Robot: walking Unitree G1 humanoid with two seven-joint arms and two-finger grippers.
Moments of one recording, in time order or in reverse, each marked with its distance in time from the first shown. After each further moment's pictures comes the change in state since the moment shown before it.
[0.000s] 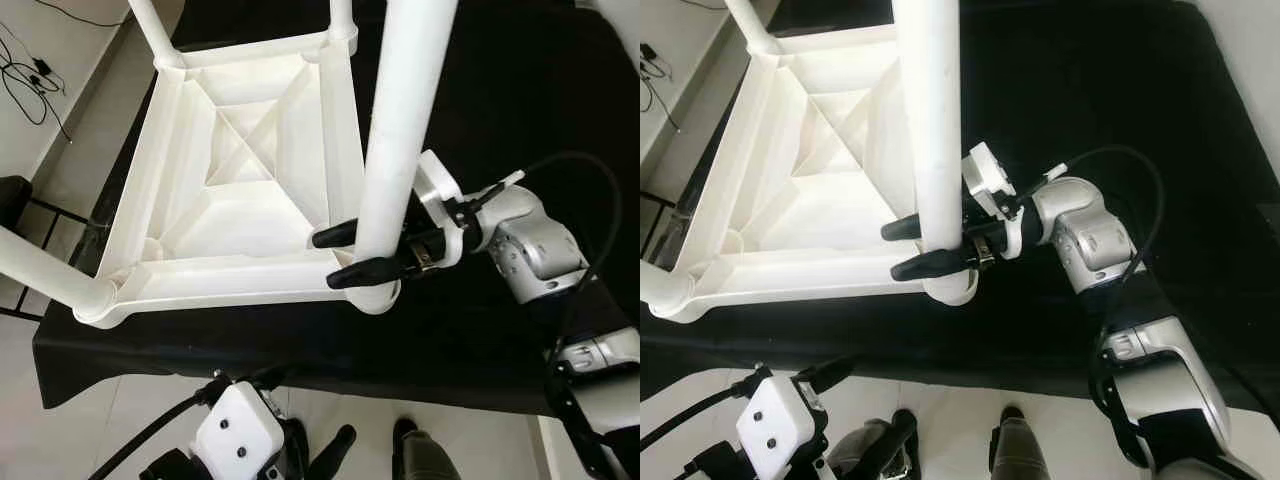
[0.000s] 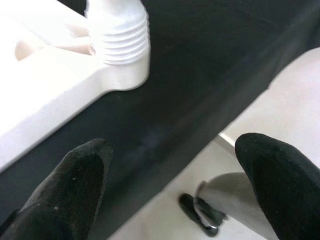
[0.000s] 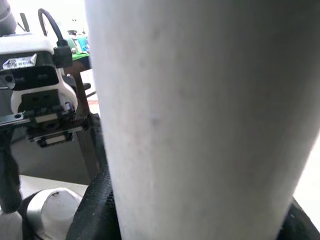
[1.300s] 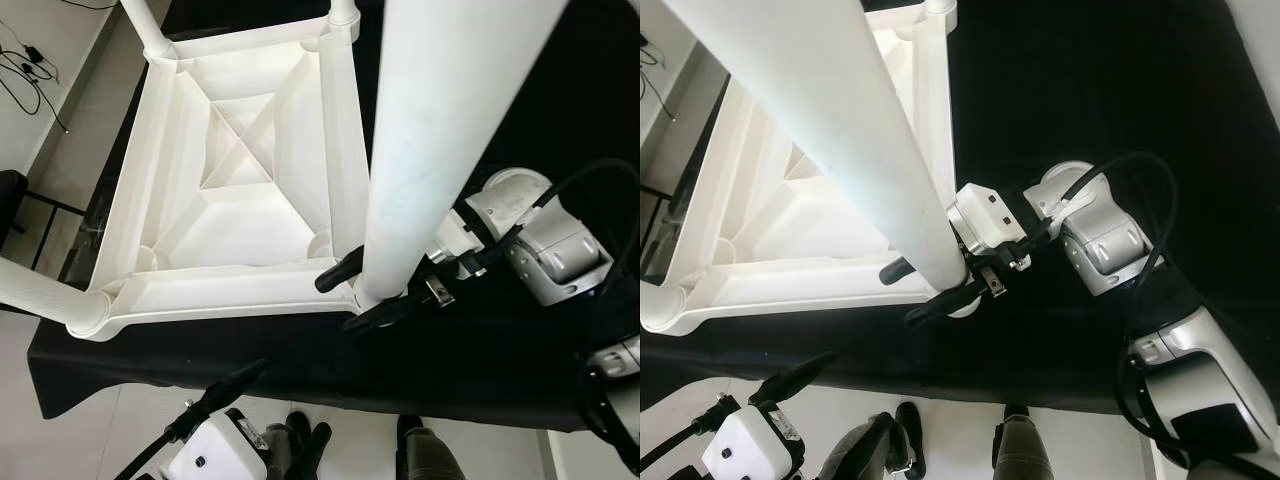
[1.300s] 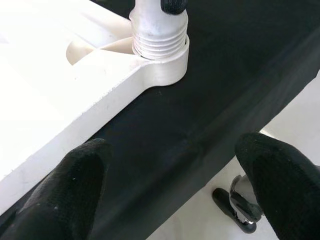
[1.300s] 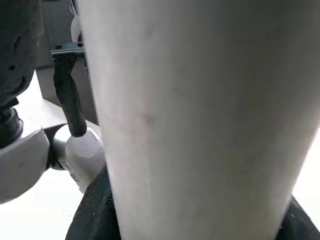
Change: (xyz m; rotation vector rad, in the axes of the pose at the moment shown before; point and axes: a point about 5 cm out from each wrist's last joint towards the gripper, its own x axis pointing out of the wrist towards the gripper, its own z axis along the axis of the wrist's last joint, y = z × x) left arm -0.019 -0.001 -0.001 0.114 -0.022 0.138; right arm 0.013 0.015 0.014 -0.197 0.223 0.220
